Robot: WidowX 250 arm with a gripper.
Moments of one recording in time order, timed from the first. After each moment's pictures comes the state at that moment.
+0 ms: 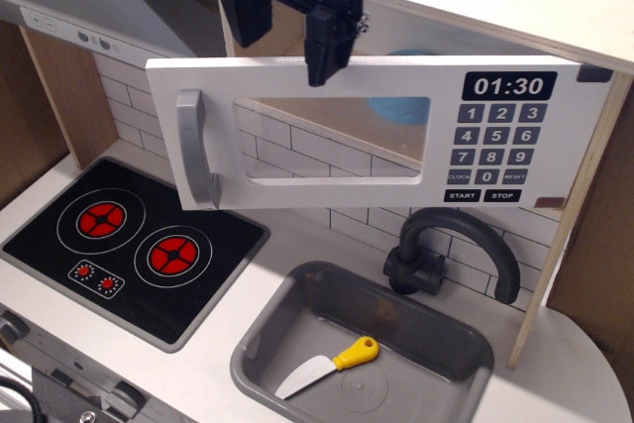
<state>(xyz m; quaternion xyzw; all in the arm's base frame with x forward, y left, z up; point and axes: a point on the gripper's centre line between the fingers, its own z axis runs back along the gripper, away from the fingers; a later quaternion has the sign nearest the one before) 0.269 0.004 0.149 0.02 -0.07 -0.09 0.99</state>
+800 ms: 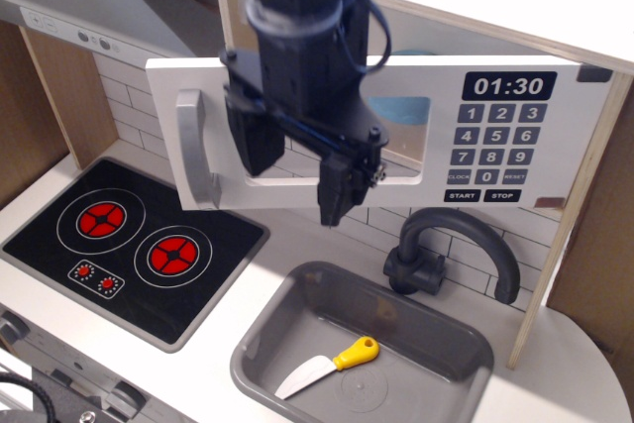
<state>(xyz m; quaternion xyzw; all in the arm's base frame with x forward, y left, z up) 0.227 -0.019 0.092 0.01 -0.03 -0.07 1.00</state>
